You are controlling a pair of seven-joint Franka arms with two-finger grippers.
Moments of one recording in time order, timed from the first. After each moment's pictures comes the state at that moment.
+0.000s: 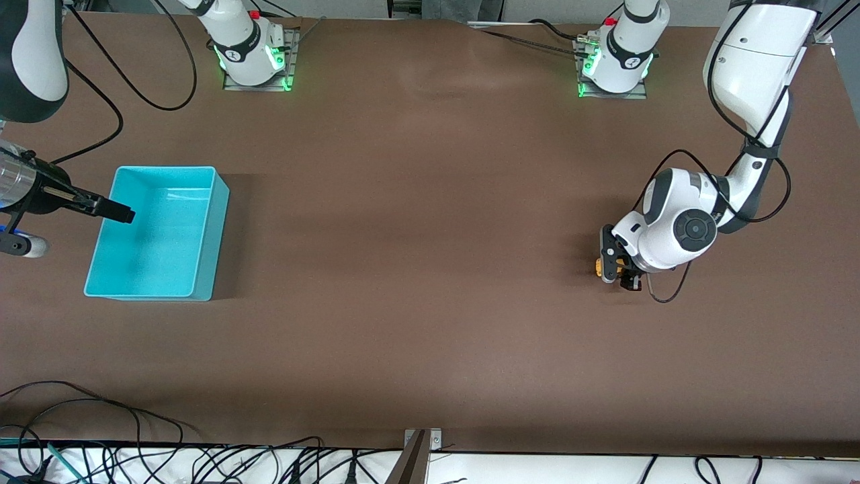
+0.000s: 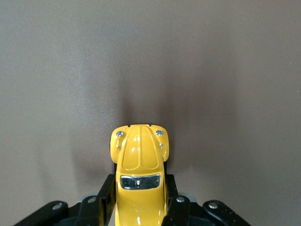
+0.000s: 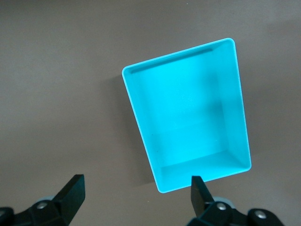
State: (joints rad) left arm 0.02 0.56 -0.12 -1.95 0.15 2.42 1.39; right arm 0.07 0.24 -0.10 -1.47 0.00 1.59 0.24
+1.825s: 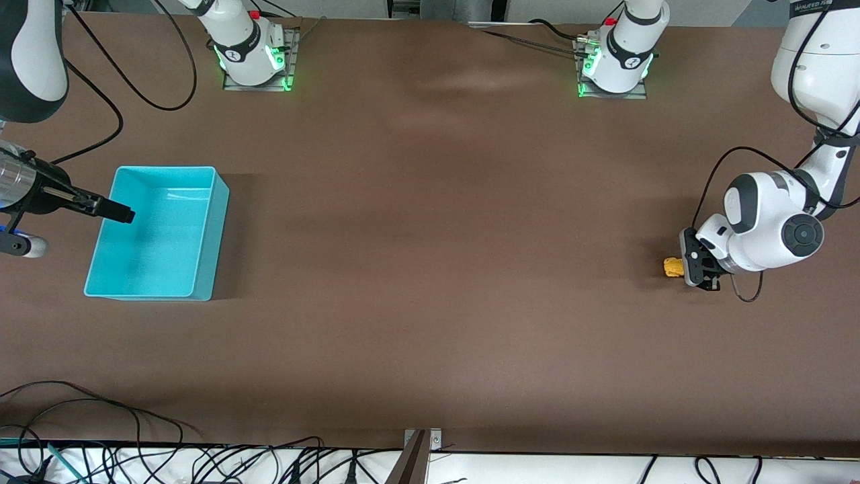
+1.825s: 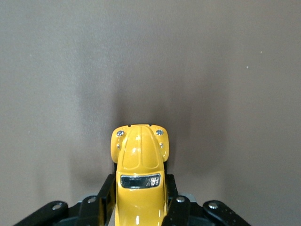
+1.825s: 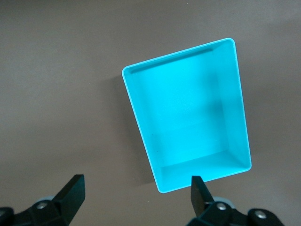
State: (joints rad) left arm 0.30 0.58 -0.11 -1.91 0.15 2.38 1.62; right arm 0.07 0.24 -0.10 -1.47 0.00 1.59 0.24
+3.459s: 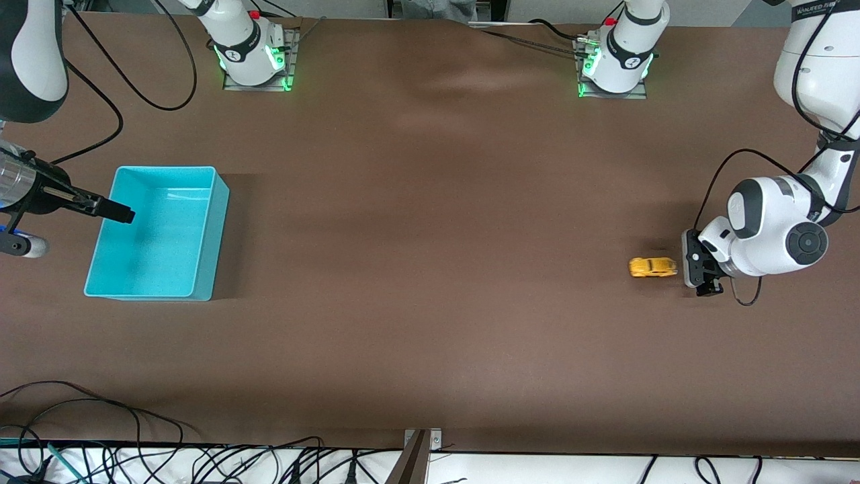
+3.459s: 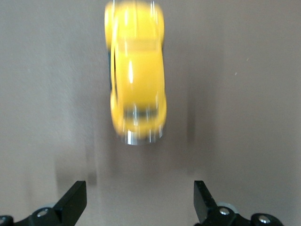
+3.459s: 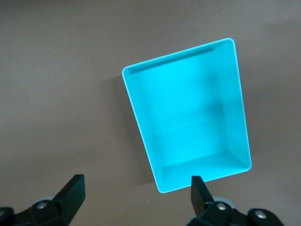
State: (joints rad) left arm 0.31 0.60 -0.15 -1.83 0.15 2.25 1.65; right arm 0.07 0.24 -0.10 -1.47 0.00 1.59 0.24
